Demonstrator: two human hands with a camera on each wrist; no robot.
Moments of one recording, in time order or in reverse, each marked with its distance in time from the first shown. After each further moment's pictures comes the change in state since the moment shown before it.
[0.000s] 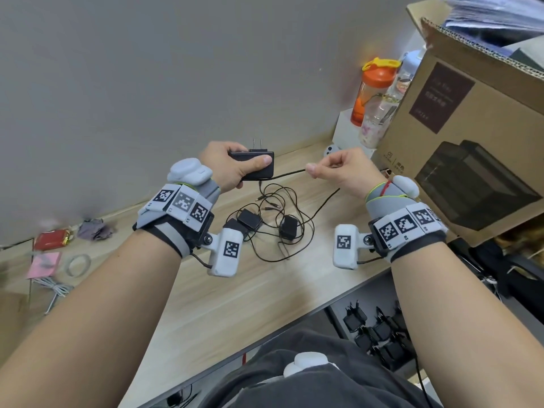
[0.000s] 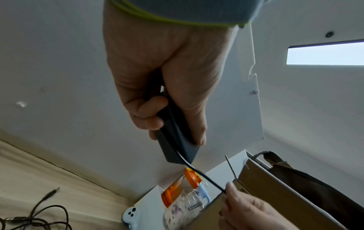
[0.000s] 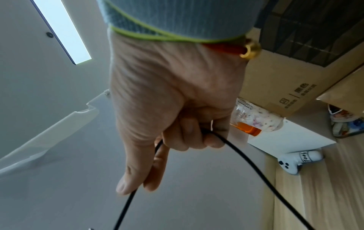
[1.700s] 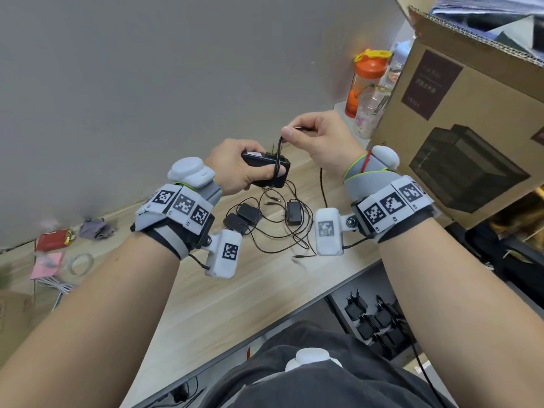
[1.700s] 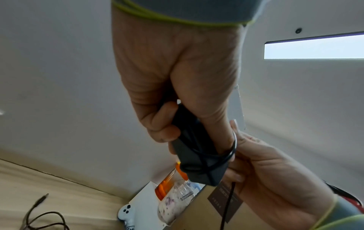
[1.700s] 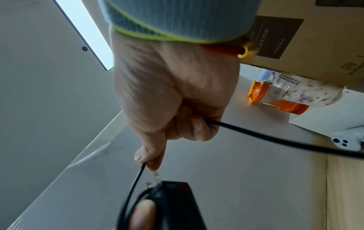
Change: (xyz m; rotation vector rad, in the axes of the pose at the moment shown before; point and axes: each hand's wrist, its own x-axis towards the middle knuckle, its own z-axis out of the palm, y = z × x) left_hand -0.033 0.014 0.000 0.099 -0.219 0.154; right_hand 0.003 -0.047 0.022 0.114 -0.005 -0.303
